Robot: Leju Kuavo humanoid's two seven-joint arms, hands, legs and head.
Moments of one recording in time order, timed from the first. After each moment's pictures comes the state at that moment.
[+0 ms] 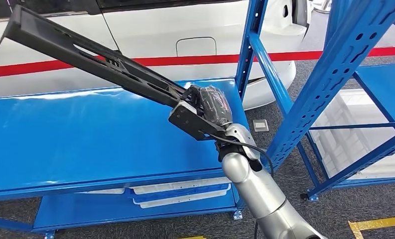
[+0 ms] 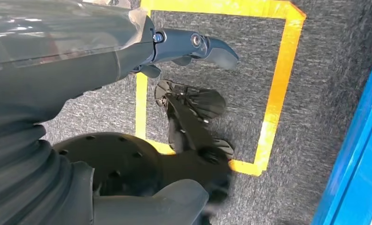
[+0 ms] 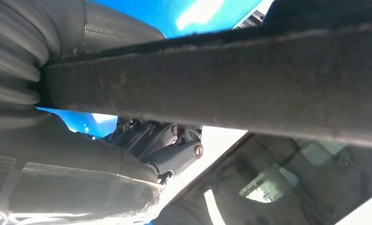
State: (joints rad) left arm -0.07 -0.12 0.30 -0.20 0.07 0.02 -0.34; right arm -0.55 0.08 0.51 -1.43 0.66 -0.08 0.10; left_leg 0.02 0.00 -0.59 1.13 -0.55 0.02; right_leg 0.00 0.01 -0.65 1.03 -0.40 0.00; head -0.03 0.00
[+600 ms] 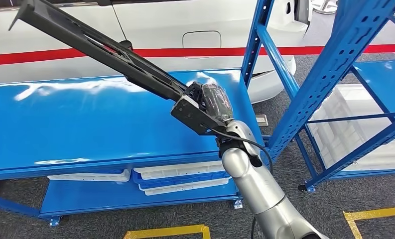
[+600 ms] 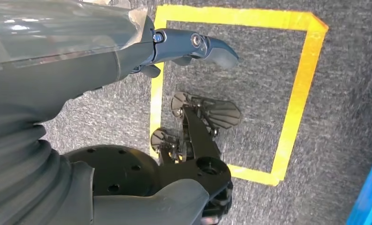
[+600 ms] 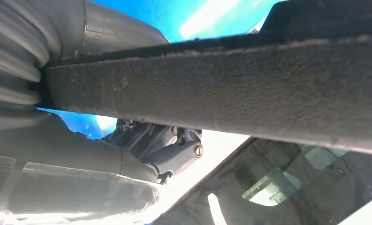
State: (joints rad) left arm -0.06 -0.12 0.31 -0.20 0.06 0.00 -0.34; right arm -0.57 0.10 0.47 -1.39 0.65 -0.07 0.08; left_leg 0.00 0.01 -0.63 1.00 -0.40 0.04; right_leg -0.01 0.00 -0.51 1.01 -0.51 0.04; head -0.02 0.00
